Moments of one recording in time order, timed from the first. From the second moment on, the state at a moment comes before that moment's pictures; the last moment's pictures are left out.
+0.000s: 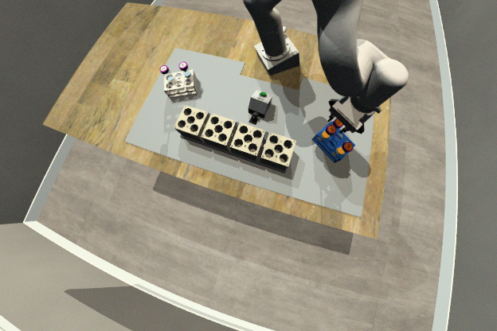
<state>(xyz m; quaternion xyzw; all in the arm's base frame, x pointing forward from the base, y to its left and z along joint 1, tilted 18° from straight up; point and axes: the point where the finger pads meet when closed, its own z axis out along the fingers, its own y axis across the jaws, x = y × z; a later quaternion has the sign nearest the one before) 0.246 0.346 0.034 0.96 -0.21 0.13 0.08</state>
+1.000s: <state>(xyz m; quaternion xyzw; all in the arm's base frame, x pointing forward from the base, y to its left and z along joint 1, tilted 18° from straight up) 0.246 0.347 0.035 0.96 -0.21 0.13 0.08</state>
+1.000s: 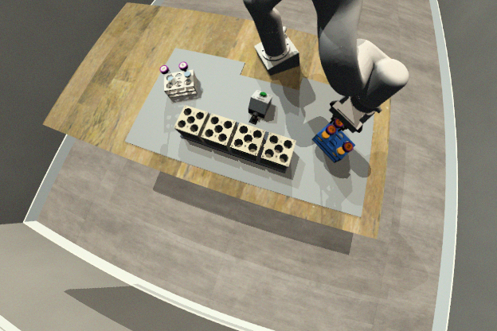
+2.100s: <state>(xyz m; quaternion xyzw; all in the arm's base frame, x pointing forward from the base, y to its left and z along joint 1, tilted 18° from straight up) 0.245 0.348 0.038 0.96 -0.21 0.13 0.08</state>
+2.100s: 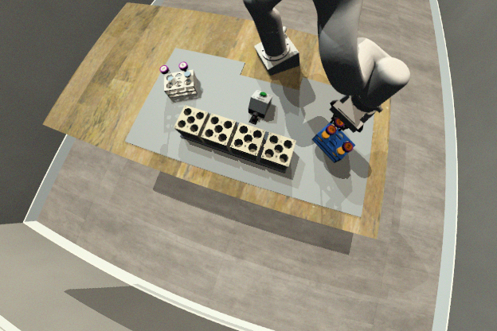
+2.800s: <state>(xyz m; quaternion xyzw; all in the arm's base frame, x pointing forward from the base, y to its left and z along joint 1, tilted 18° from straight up) 0.243 0.350 0.050 0.96 -0.21 0.13 0.08</state>
